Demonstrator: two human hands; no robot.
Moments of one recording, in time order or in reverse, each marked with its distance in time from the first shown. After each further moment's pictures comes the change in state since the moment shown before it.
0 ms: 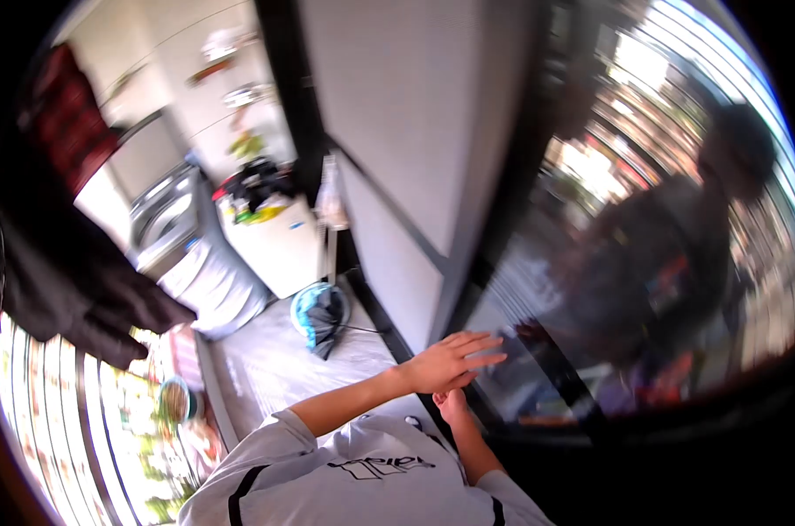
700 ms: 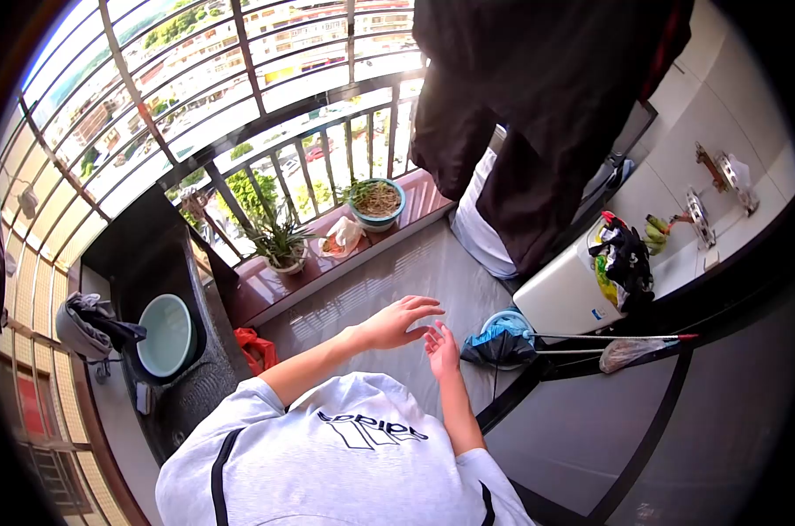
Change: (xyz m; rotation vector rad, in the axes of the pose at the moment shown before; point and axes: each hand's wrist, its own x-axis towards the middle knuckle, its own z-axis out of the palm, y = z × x) left_hand -0.509 0.121 -0.109 0.370 0.919 -1.247; right_hand 0.027 0.387 0.350 -0.887 -0.687 0.730
